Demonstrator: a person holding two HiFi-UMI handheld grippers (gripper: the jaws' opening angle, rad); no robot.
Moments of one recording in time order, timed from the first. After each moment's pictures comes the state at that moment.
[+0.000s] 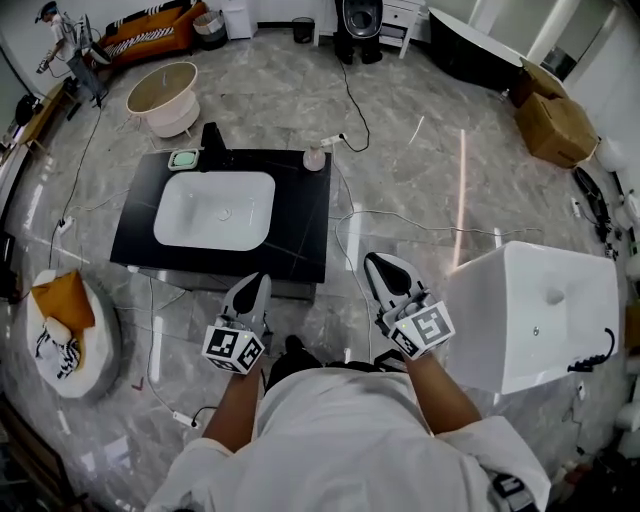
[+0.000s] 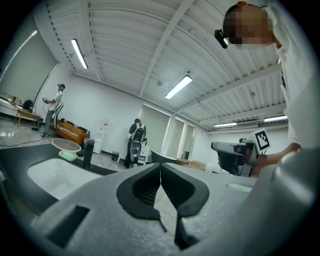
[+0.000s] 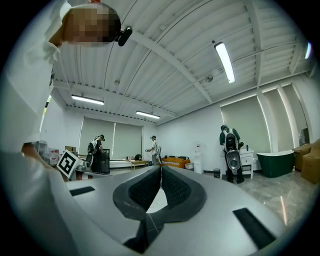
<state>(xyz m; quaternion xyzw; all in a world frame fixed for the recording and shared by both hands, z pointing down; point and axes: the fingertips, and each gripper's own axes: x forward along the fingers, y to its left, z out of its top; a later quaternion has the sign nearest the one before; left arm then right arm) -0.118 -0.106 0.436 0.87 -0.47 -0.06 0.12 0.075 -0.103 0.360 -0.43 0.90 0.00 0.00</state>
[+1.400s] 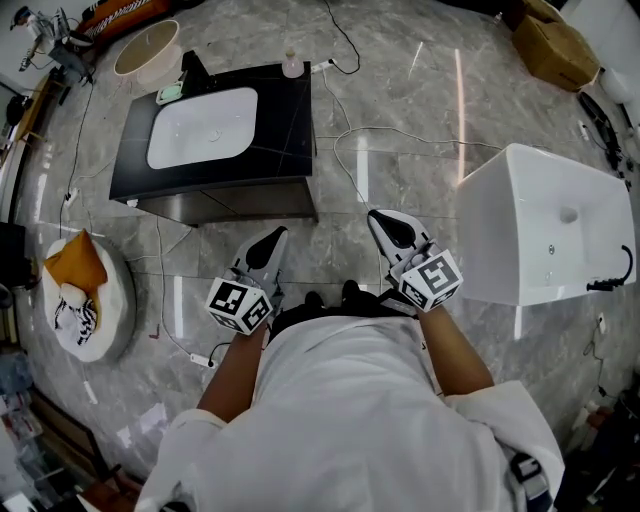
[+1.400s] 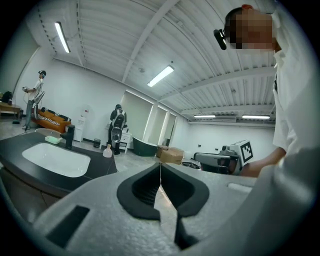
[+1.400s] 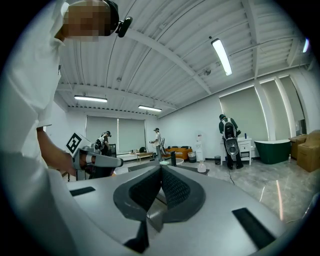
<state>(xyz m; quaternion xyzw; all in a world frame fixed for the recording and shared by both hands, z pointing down) -0.038 0.074 0.451 0.92 -0.36 0.00 0.14 0.118 0.078 0.435 -0.42 0.91 -0.05 -0.03</state>
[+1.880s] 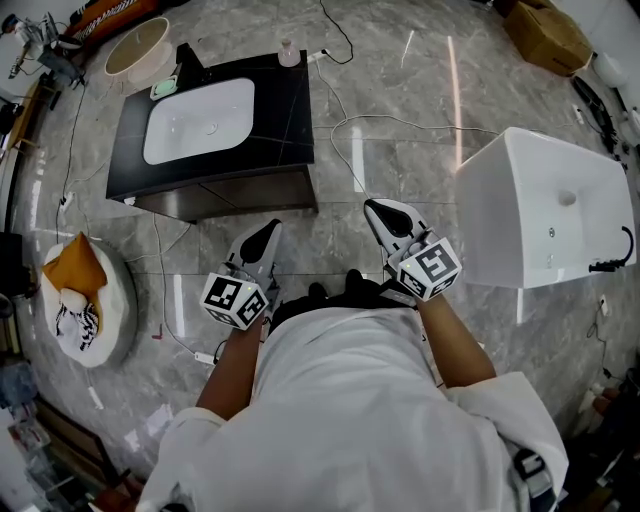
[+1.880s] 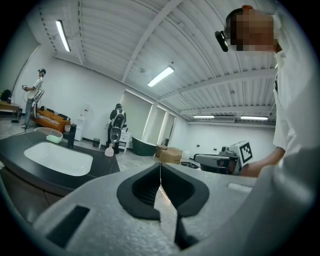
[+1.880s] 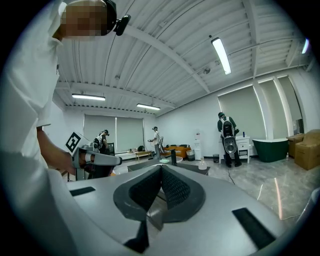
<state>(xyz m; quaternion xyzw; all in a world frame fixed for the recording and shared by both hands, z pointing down) -0.070 0.077 0.460 0.92 -0.36 0.00 0.14 0.091 0.081 0.449 -0.43 0.90 -0.06 -0.03</state>
